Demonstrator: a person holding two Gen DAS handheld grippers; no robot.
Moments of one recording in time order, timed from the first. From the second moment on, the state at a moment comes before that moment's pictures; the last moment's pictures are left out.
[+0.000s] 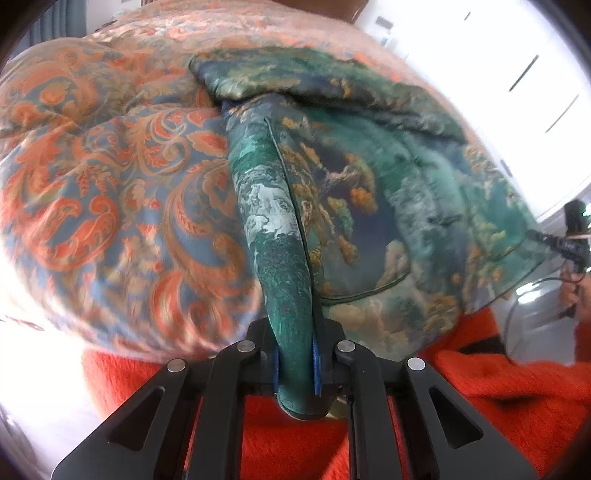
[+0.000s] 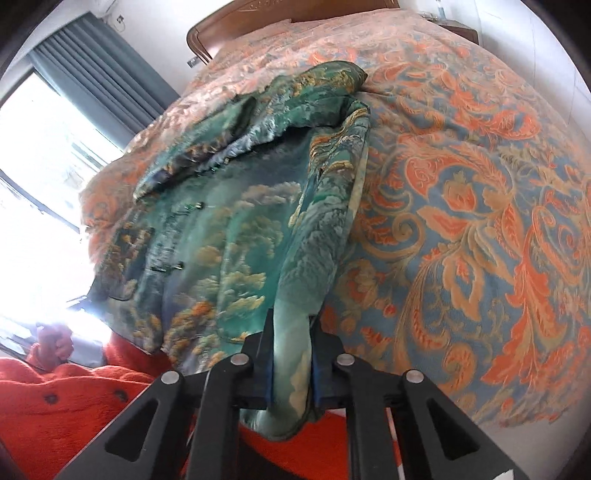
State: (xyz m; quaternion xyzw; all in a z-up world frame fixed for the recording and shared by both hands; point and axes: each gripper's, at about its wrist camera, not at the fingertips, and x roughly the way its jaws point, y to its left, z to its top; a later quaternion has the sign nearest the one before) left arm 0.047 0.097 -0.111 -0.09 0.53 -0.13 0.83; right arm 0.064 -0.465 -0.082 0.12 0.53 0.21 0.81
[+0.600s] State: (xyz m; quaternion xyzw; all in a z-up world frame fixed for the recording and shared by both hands) left arm 0.202 0.169 0.001 -0.26 0.39 -0.17 0.86; right arm 0.170 -0.464 0.017 0.27 0.39 0.28 0.84
